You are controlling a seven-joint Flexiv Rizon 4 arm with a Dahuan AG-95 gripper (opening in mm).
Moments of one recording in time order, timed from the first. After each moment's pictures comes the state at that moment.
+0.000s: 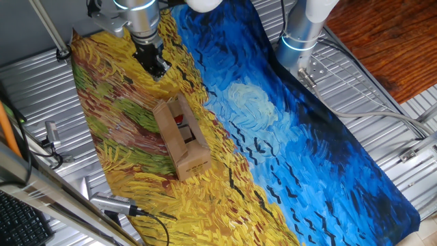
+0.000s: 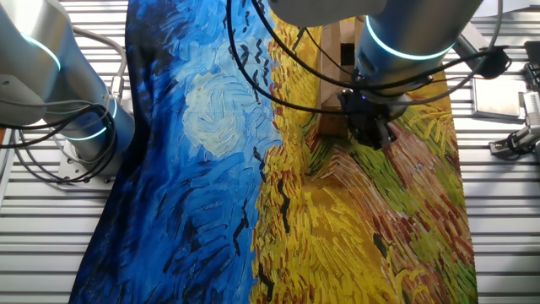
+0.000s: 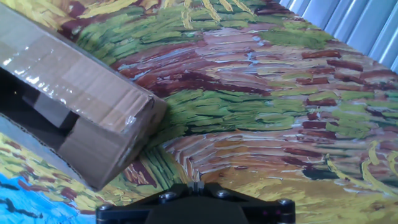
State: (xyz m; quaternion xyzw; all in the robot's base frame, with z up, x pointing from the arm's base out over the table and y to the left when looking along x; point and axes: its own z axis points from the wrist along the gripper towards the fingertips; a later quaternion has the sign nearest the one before) arm 0.516 -0.059 0.169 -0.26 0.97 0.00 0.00
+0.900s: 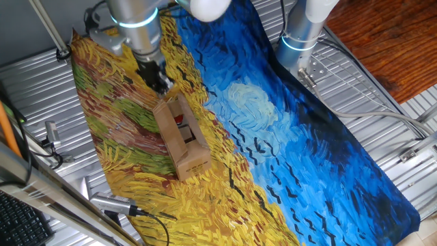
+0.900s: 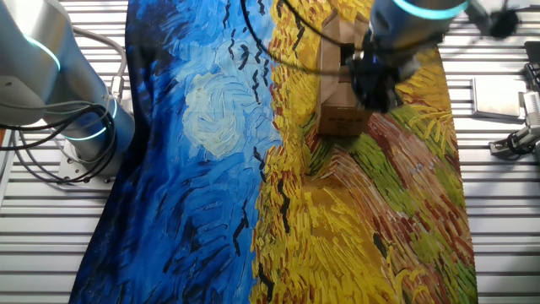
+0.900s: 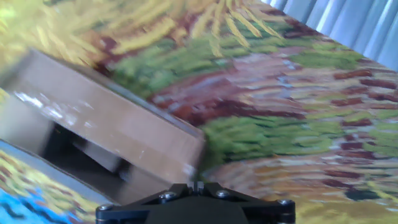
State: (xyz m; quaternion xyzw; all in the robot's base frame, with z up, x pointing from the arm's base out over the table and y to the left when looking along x) arm 0.532 0.025 0.180 -0.22 0.97 0.03 0.00
